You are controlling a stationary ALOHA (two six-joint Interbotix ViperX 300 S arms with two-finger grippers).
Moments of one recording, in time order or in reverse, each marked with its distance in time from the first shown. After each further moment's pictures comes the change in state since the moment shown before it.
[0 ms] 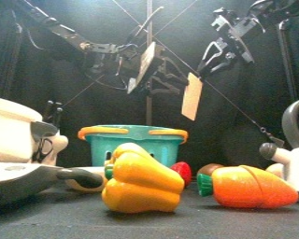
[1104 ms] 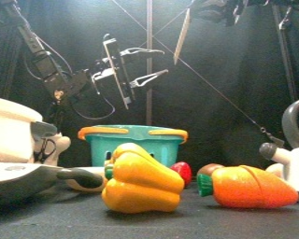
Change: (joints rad) left arm 0.166 0.106 0.130 0.776 -0.664 -1.264; right arm 0.072 -0.087 -0.066 -0.563 -0.383 0.003
